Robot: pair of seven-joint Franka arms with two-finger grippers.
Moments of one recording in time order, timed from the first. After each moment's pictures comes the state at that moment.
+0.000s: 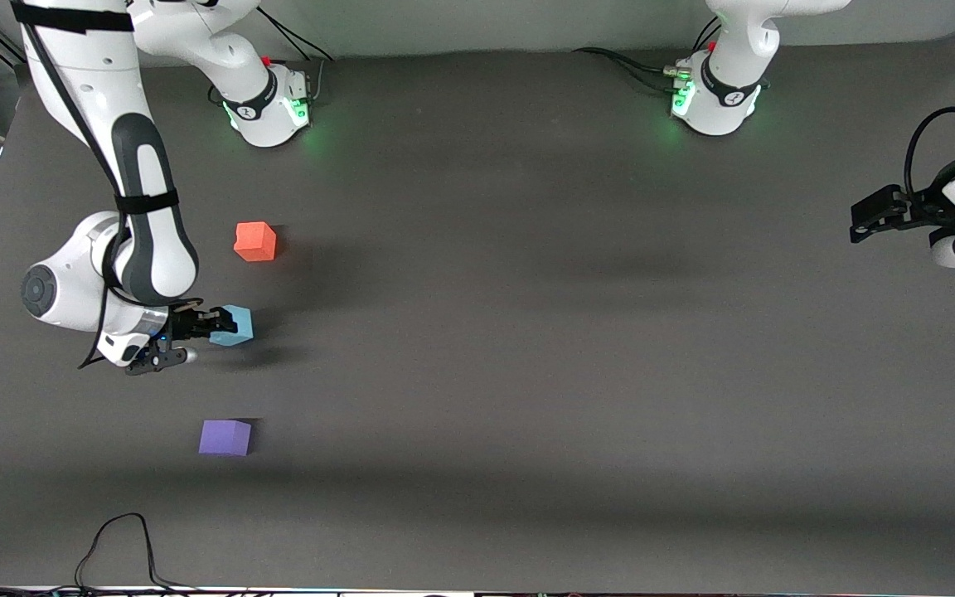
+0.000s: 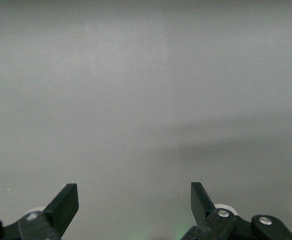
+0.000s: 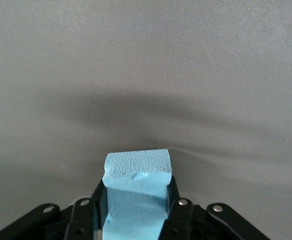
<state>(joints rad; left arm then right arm) -0.02 0.02 -0.01 -1.58 0.01 1.54 0.08 0.57 0.49 -0.67 -2.08 0.60 2.23 -0.64</state>
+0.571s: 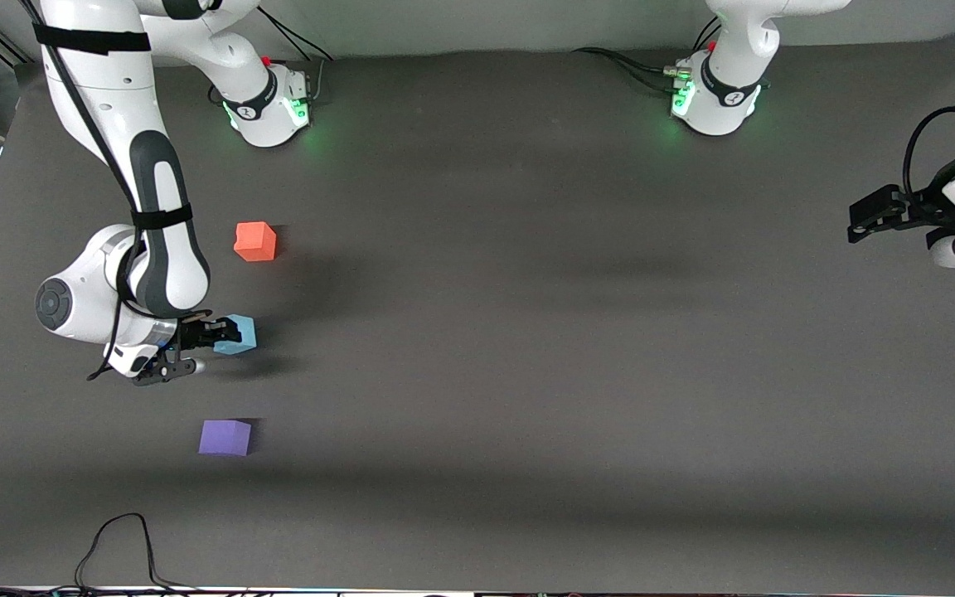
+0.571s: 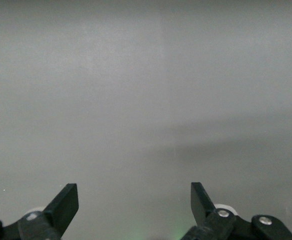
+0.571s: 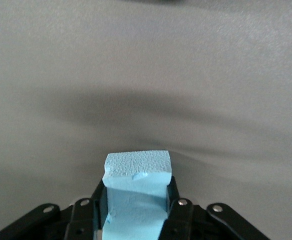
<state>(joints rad) -0.02 0.02 -0.01 -1.58 -0.01 1.54 0.08 0.58 0.55 -0.66 -2.02 0.61 2.23 -0.61</state>
